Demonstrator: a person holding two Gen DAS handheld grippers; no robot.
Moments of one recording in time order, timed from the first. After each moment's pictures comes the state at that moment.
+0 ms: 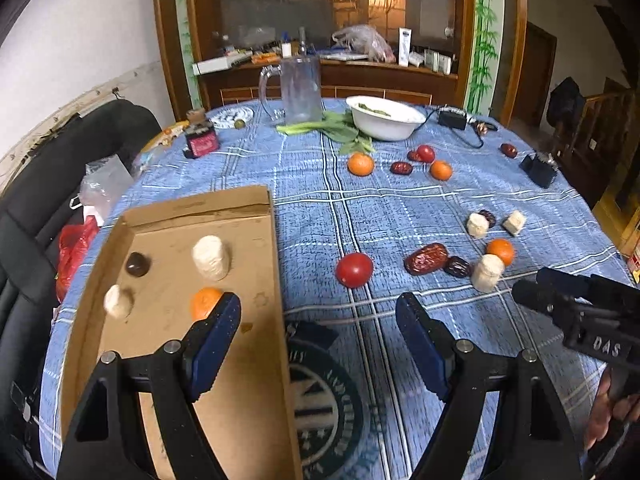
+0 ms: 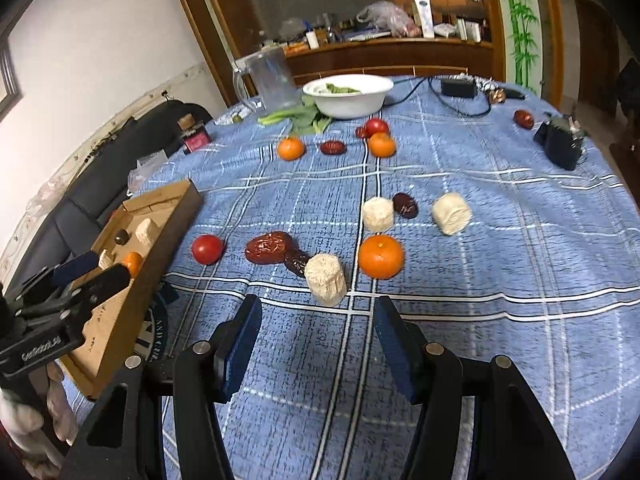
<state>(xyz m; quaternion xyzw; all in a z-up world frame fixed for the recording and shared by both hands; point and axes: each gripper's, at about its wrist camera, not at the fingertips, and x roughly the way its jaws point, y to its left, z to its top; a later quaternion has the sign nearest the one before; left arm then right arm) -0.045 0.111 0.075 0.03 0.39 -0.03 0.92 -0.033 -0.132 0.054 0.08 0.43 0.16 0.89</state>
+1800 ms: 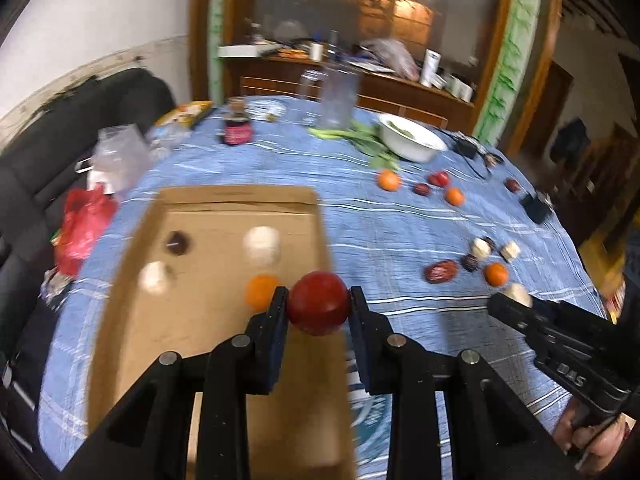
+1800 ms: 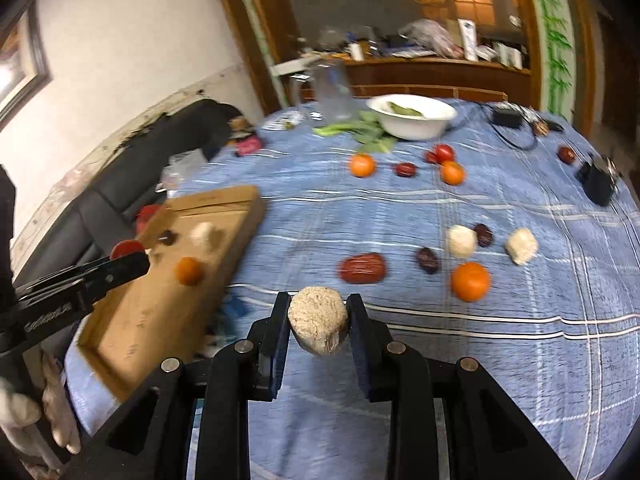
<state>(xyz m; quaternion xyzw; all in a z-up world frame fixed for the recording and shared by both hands) -0.073 0.180 0.105 -0.05 0.39 -0.02 0.92 -0.054 -0.062 0.086 0.06 0.39 0.22 0.89</state>
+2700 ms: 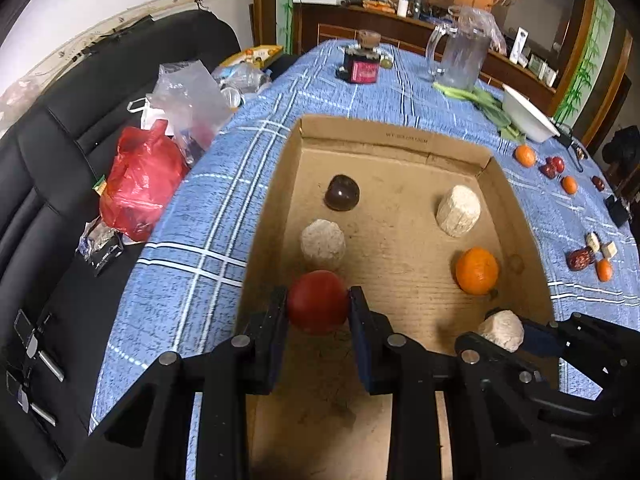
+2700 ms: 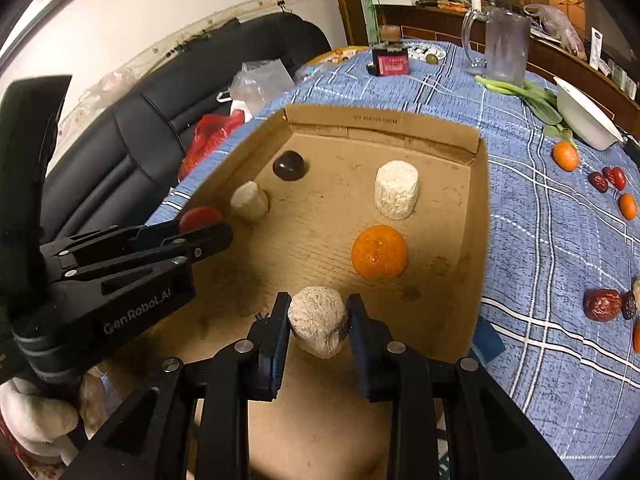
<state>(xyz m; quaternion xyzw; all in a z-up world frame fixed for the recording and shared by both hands) -0.040 0.307 0.043 -0.06 0.48 0.07 0.87 -0.025 0.144 0.043 -0.04 0.48 0.31 0.82</state>
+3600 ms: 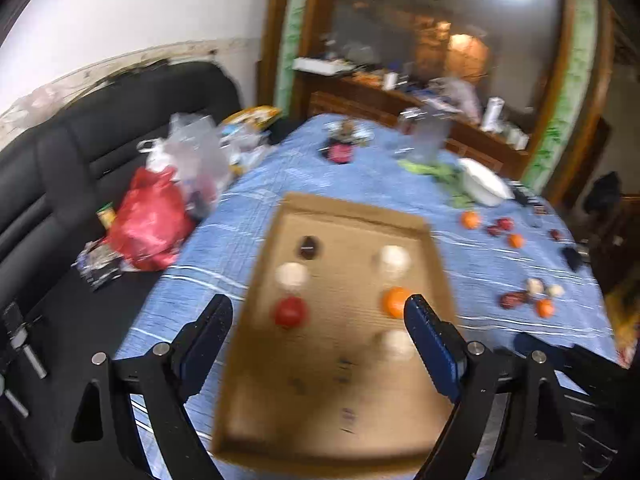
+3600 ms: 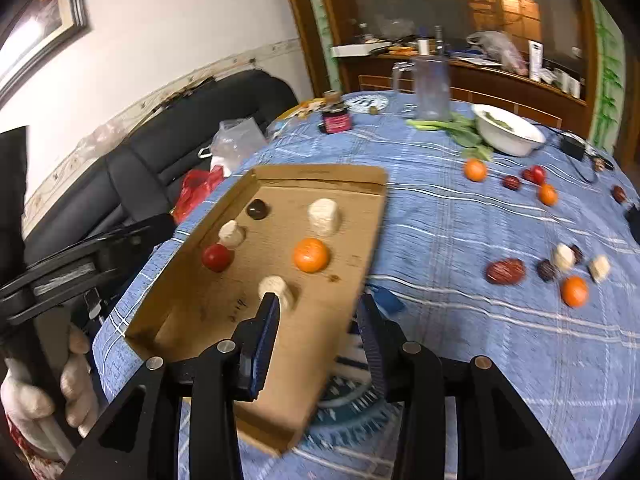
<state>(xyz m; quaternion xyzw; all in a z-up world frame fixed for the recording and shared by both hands) -0.113 0.283 0.121 -0.11 0.35 0.05 0.93 -0.083 0.059 0.100 0.01 0.40 0.25 0.88</state>
